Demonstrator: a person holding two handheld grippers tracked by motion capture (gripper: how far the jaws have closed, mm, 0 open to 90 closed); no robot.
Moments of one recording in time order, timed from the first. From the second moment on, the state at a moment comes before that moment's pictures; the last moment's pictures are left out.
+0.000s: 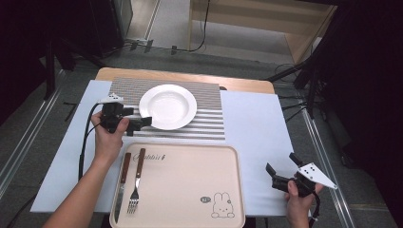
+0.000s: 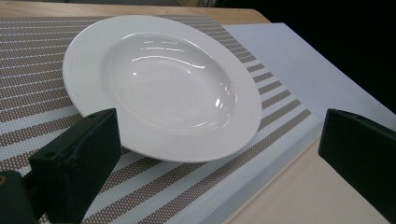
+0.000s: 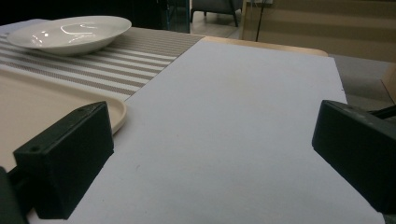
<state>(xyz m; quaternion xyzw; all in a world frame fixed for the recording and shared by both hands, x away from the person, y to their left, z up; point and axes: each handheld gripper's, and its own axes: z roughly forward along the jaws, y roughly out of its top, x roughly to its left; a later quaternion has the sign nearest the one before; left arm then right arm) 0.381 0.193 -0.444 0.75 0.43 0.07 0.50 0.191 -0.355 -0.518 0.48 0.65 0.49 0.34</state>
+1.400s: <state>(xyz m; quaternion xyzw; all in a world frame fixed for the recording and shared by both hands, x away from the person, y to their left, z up) 0.443 0.181 -0.462 0.74 0.50 0.08 0.46 0.191 -0.355 -0.519 0.48 0.65 0.49 0.34</state>
